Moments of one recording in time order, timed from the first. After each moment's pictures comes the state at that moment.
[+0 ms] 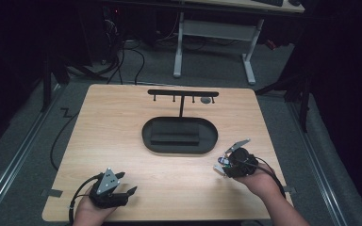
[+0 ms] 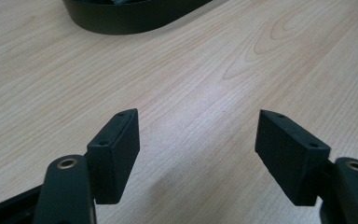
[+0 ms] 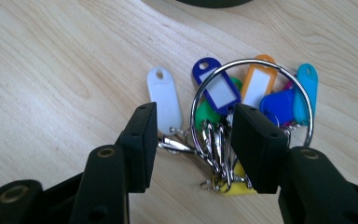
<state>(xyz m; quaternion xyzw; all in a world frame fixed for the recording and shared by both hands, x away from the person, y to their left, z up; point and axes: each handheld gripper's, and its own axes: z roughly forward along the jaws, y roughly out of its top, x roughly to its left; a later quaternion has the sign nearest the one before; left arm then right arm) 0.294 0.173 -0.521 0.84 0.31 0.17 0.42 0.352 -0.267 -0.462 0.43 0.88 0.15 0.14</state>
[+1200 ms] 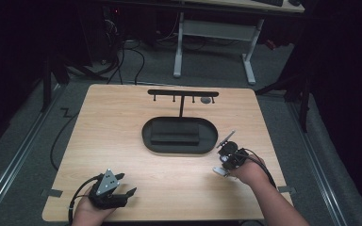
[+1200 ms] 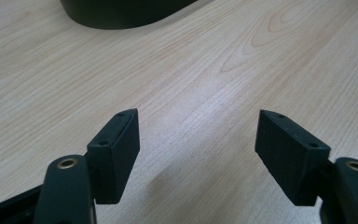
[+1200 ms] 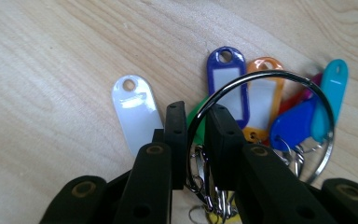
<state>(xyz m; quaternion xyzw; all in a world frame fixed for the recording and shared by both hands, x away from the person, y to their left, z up) 0.293 0.173 -0.523 0.84 0.30 0.16 0.41 0.389 -0.251 -0.479 0.45 0.89 0.06 0.09</state>
